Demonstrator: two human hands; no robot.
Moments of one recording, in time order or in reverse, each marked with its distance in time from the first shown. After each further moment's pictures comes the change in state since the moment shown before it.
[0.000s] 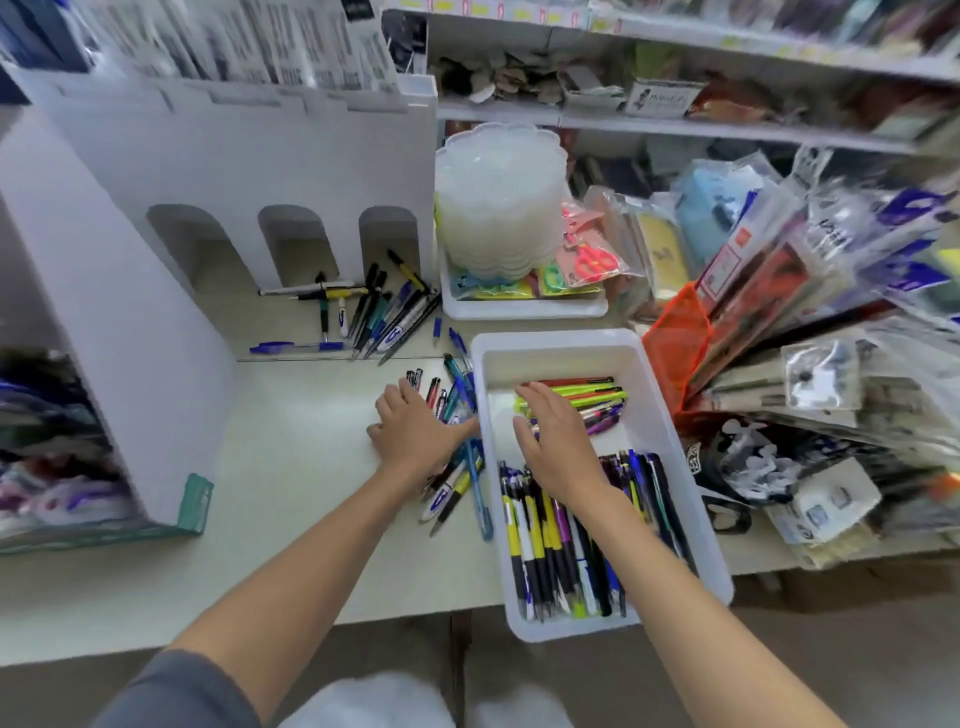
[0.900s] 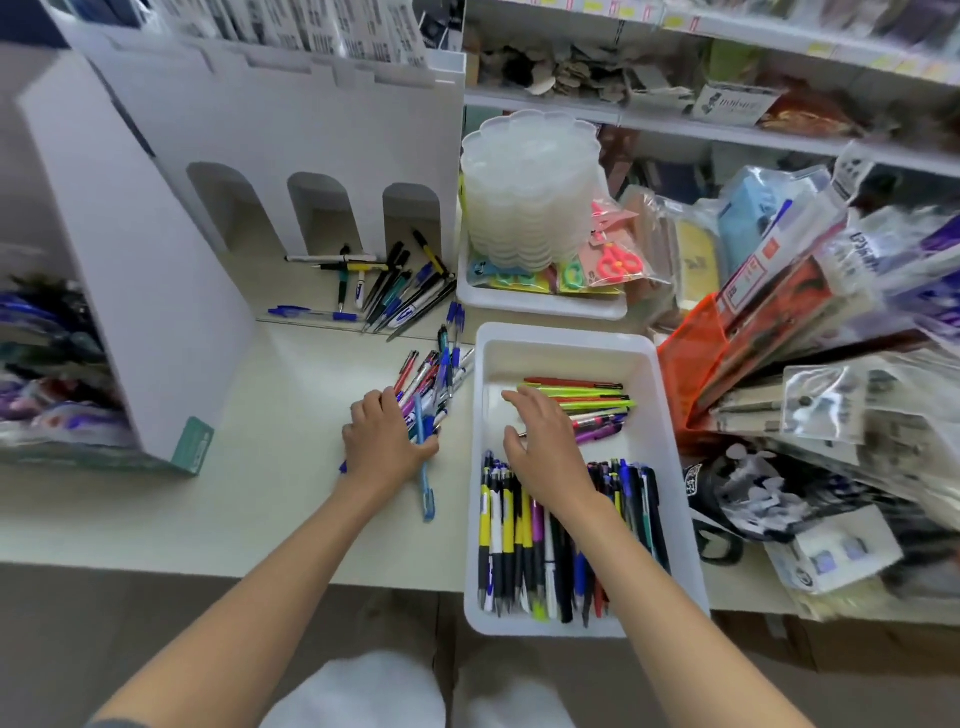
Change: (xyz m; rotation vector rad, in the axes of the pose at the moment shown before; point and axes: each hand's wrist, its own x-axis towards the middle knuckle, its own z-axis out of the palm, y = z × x) left_hand -0.031 -0.033 0.015 0.044 0.165 -0.009; right_hand -0.001 0.014 0.003 0.025 -0.125 -0.074
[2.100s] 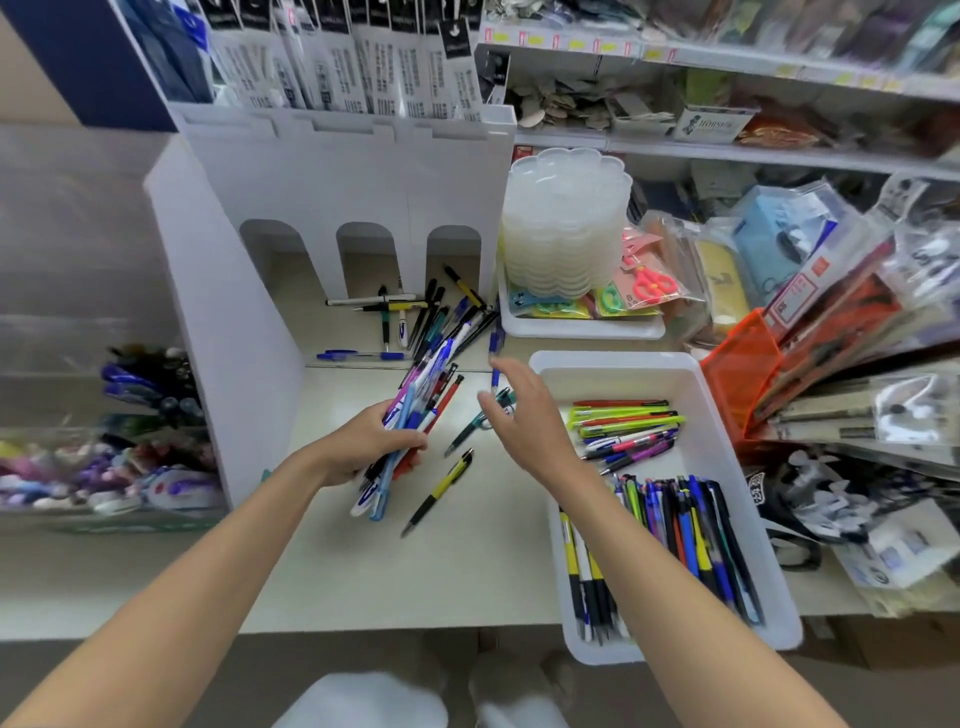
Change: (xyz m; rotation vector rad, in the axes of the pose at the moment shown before) left_hand 0.048 -0.081 -0.107 -0.895 -0.708 0.018; right_hand 0.059 -0.100 0.024 0.214 0.151 -0.050
